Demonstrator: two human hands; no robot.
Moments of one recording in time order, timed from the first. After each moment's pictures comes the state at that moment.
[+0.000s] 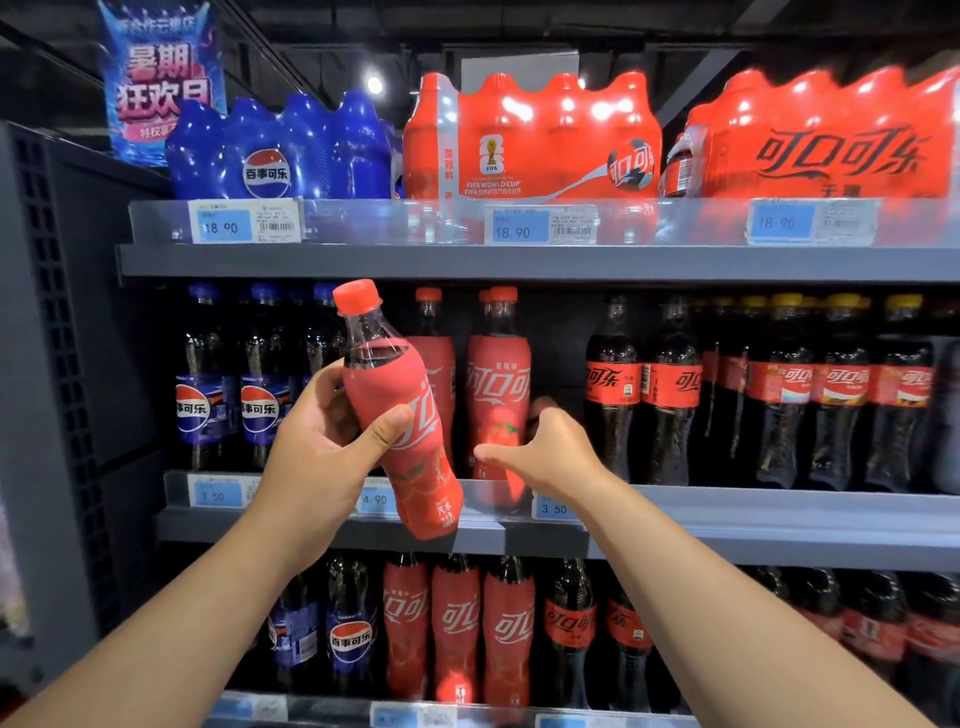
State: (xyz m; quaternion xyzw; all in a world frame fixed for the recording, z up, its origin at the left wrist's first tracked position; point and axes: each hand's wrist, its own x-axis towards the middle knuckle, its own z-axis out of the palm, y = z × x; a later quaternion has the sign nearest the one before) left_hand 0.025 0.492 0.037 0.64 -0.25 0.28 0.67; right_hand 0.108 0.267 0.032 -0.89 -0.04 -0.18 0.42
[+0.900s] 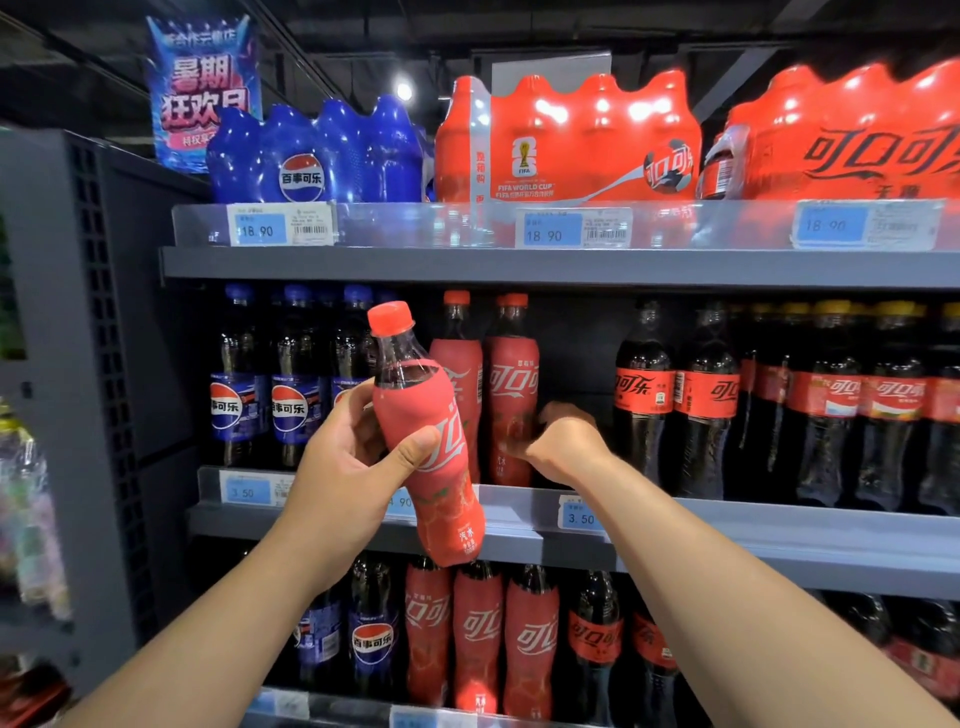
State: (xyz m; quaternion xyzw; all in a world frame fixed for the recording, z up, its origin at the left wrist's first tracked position) left_hand 0.017 0.494 0.028 0.67 -0.22 0.26 0.66; right_hand 0.123 0.283 0.054 -0.93 -0.02 -0.16 0.34
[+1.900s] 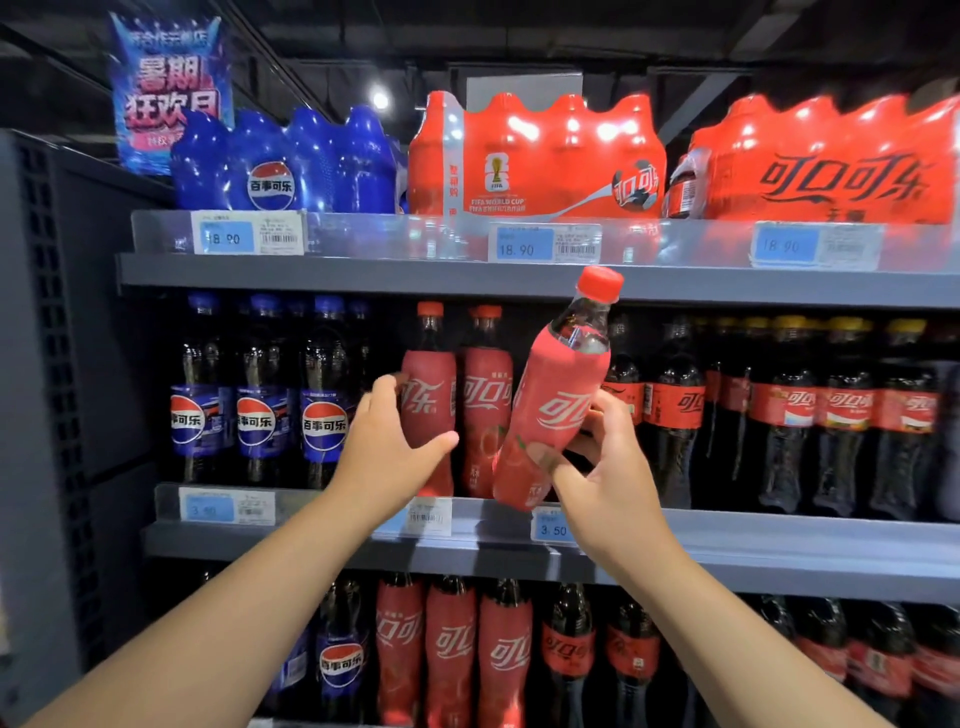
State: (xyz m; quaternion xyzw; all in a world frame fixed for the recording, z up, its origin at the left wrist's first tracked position) left_hand 0.090 0.463 0.041 0.84 -0.09 0.32 0.43; right_hand 0.042 0.248 0.028 -0.73 -0.21 -0.34 0.55
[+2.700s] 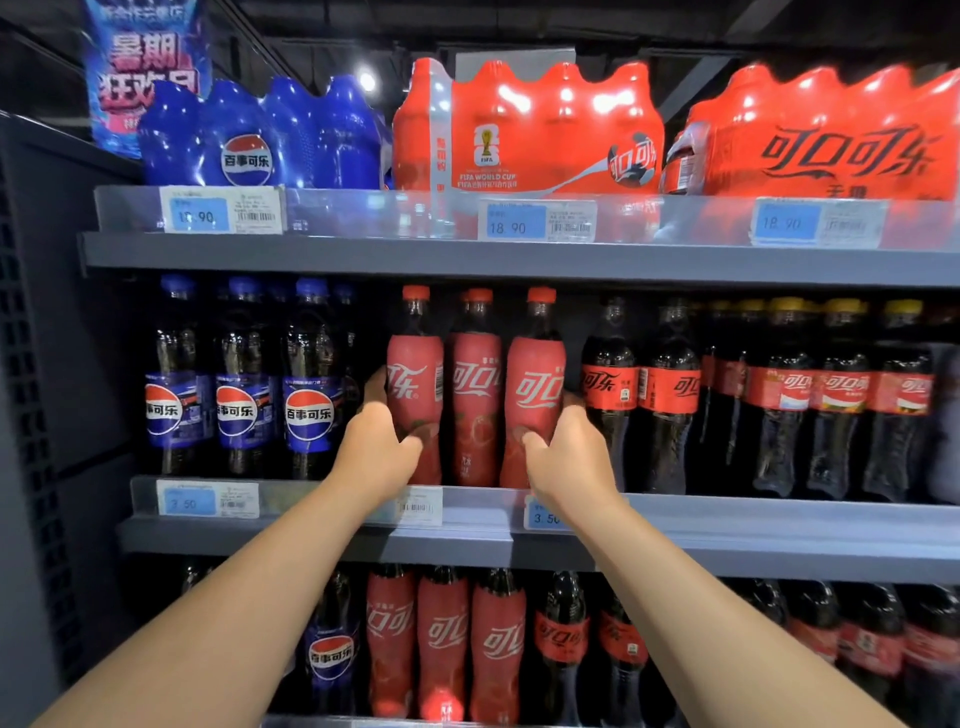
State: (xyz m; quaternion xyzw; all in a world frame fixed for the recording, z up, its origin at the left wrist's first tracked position) left_hand 0.125 0.464 0.029 0.85 -0.06 0.29 0.44; right_hand 0.094 0.263 0.031 -0.86 0.01 -0.28 0.43
